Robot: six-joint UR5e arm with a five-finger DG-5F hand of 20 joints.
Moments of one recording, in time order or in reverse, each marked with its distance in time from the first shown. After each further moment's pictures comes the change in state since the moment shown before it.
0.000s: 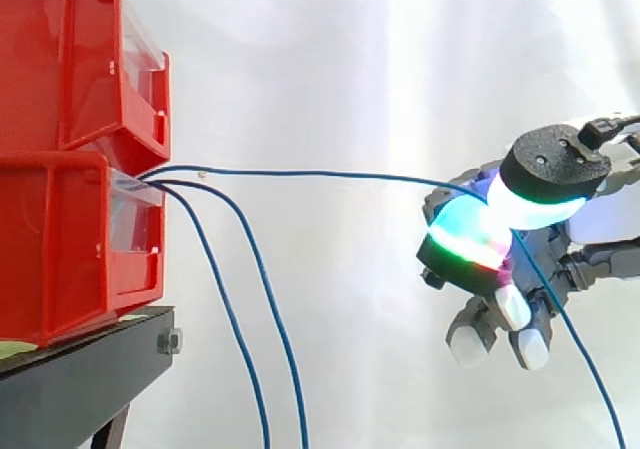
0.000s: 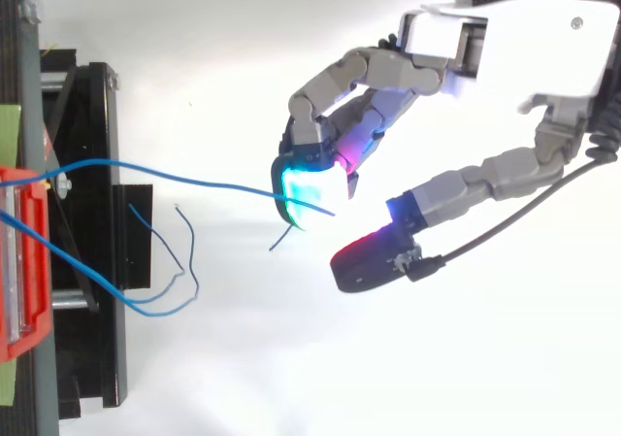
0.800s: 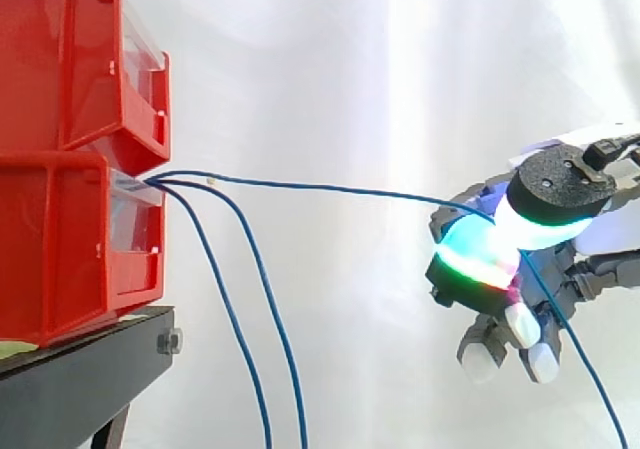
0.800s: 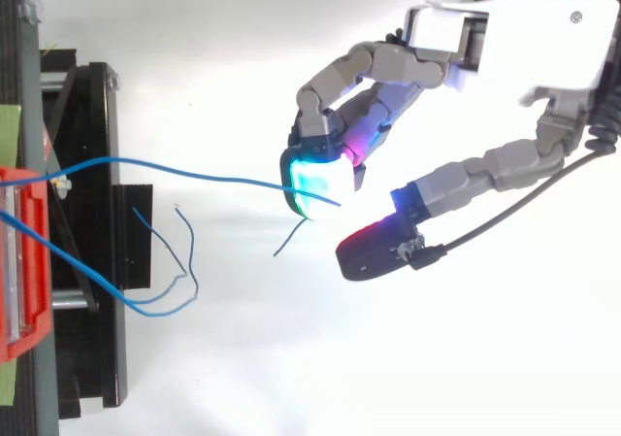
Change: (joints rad) arm -0.005 -0.001 0.000 -0.027 0.000 -0.006
